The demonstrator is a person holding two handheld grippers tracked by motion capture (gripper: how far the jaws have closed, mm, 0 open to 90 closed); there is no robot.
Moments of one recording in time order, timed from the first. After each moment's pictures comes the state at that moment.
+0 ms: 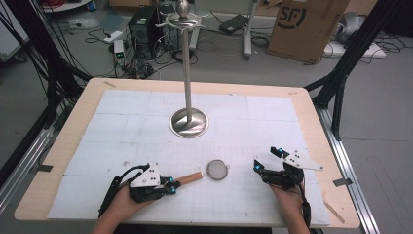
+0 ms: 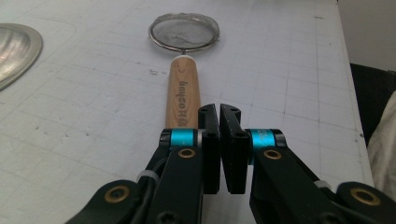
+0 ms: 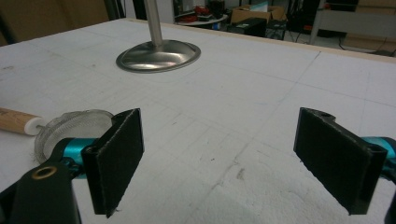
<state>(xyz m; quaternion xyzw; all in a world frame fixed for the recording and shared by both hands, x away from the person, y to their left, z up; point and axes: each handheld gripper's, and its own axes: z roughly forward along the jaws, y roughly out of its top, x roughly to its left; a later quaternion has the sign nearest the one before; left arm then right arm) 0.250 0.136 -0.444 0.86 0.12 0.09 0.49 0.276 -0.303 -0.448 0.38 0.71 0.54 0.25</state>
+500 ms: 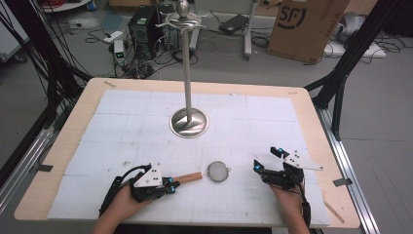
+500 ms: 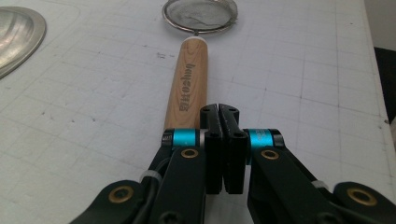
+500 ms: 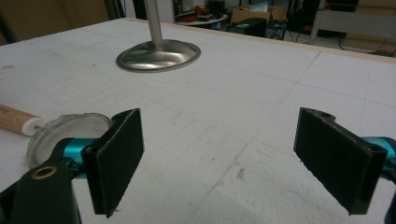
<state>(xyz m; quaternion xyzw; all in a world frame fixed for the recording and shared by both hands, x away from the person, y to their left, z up) 0.253 0.136 -0.448 0.87 0.13 0.10 0.46 0.276 -0.302 -0.448 0.38 0.71 0.54 0.25</state>
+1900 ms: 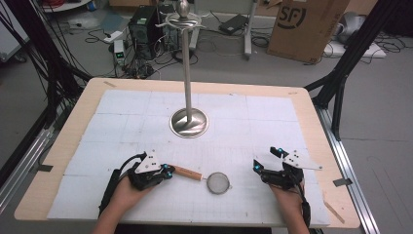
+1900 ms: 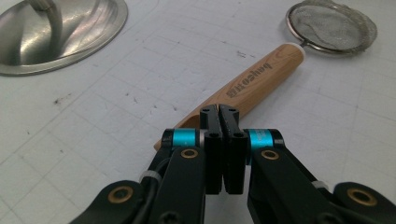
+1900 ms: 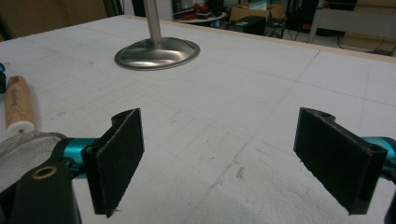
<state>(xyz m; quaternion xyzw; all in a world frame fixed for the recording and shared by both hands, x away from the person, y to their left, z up) 0.279 0.143 -0.445 0.86 0.22 0.15 0.45 0.276 -0.301 -0.448 0.38 0.71 0.54 0.25</state>
